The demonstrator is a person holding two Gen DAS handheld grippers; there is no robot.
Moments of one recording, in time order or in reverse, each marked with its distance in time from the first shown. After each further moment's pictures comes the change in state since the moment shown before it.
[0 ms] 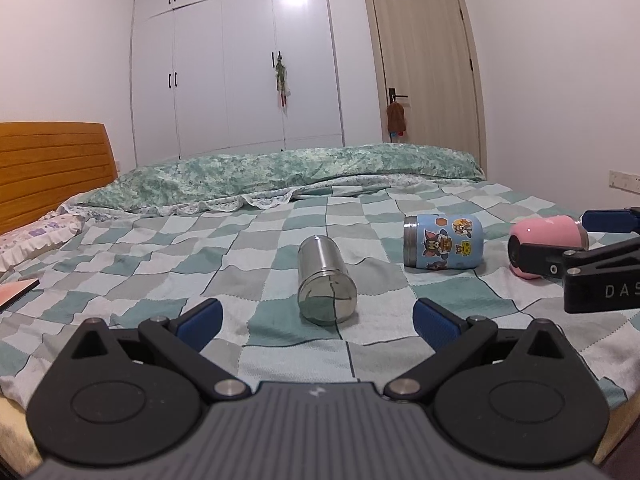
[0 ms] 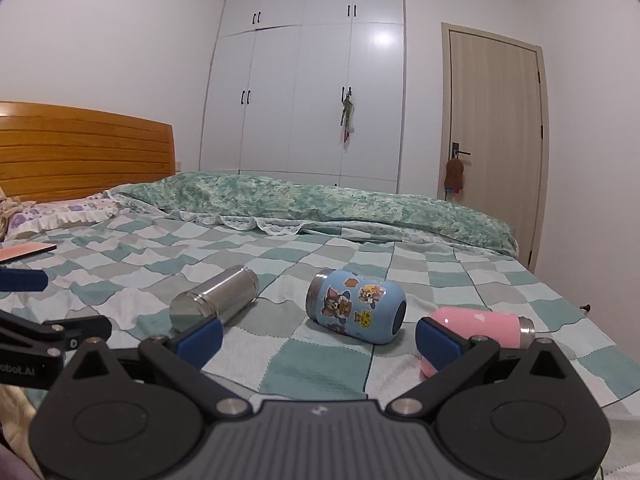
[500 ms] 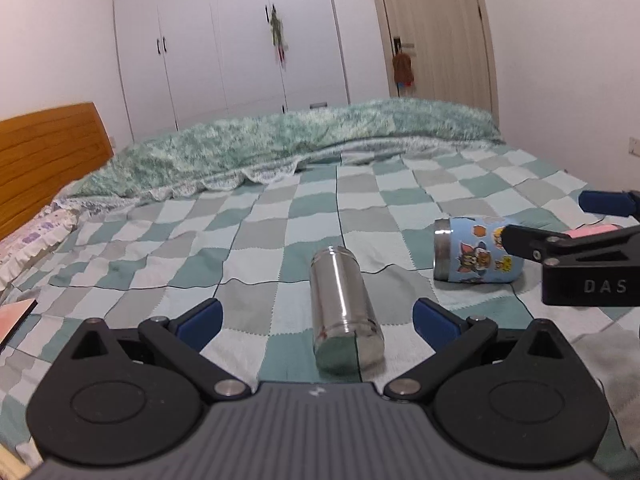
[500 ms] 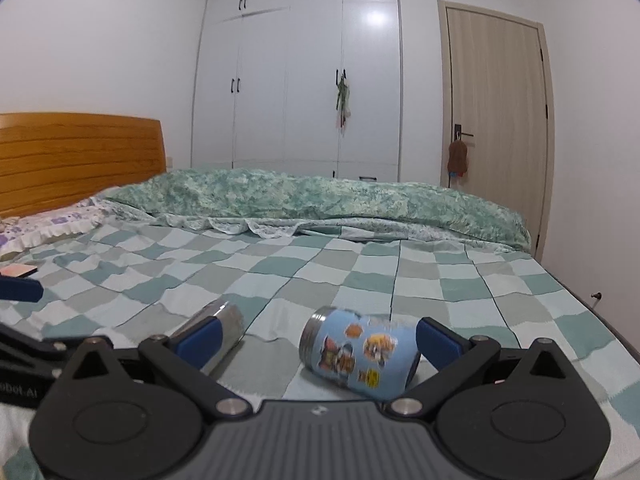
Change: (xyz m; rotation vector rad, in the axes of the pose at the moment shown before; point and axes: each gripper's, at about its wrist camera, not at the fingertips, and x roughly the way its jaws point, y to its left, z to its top) left arm 0.095 0.006 0.084 0.053 0.196 0.028; right arm 0.093 -0.013 0.060 0.042 0.067 0.005
